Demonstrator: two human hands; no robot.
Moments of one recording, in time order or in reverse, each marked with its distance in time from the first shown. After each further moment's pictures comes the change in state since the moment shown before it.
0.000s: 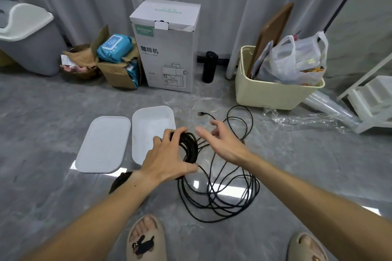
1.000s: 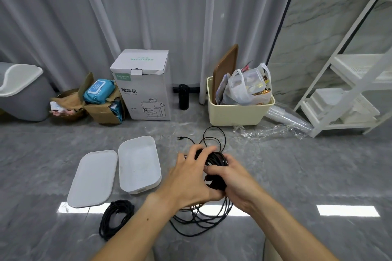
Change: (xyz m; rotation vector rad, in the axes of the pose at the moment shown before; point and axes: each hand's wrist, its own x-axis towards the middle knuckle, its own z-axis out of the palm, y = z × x) left_hand -0.074 0.154 -0.057 -0.004 -0.066 0.376; right_hand -0.142 -0.015 -0.063 0.927 0.101 0.106
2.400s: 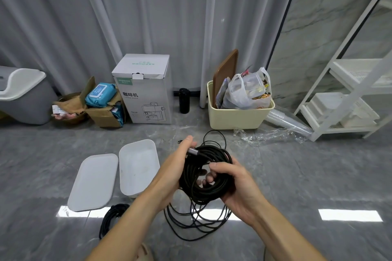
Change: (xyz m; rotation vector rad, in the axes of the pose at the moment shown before) left_hand -0.002 0.012 -0.040 -1.195 0.029 -0.443; right_hand -0.029 -0.018 0.013 0.409 -0.144 -0.043
